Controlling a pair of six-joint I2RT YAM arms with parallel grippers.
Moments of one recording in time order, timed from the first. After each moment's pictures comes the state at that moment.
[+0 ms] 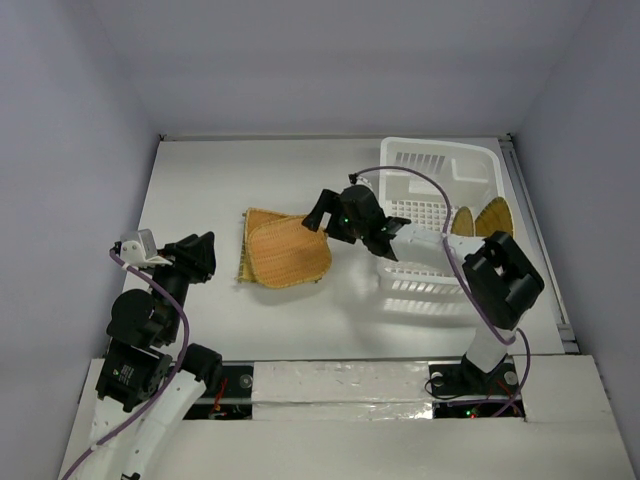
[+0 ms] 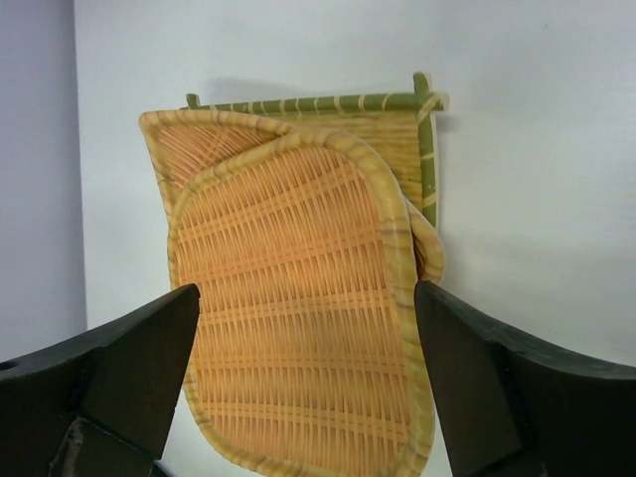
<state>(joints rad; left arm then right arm) -0.41 0.26 0.73 -0.41 -0.30 -0.42 0.74 1.77 1.12 0.12 0.06 0.91</state>
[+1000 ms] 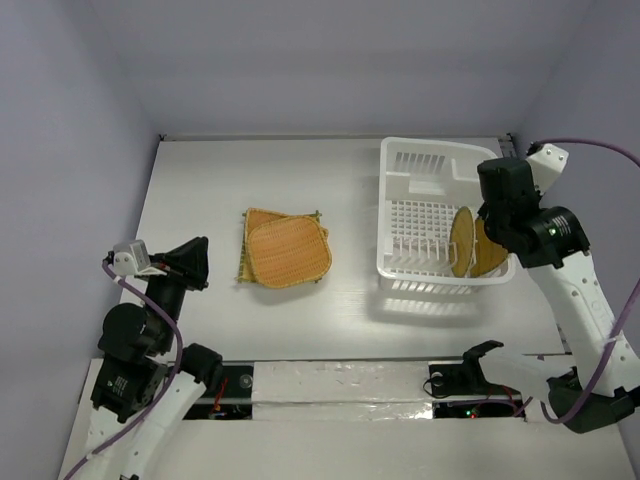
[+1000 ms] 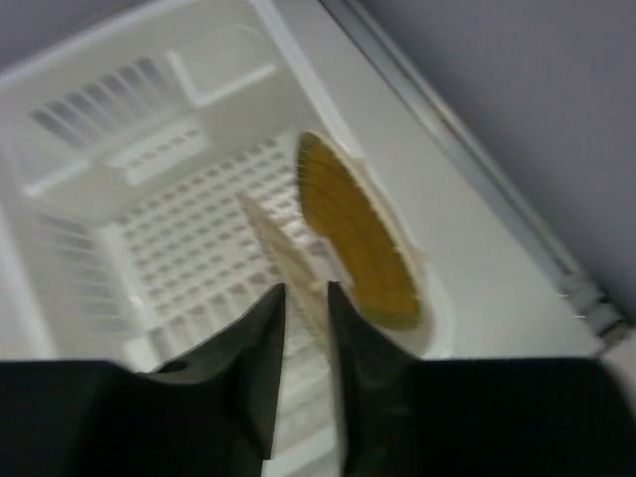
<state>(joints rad) -0.43 0.19 0.73 -0.40 -0.28 -0.42 0.41 1.08 1.47 -1.07 0.82 0.66</state>
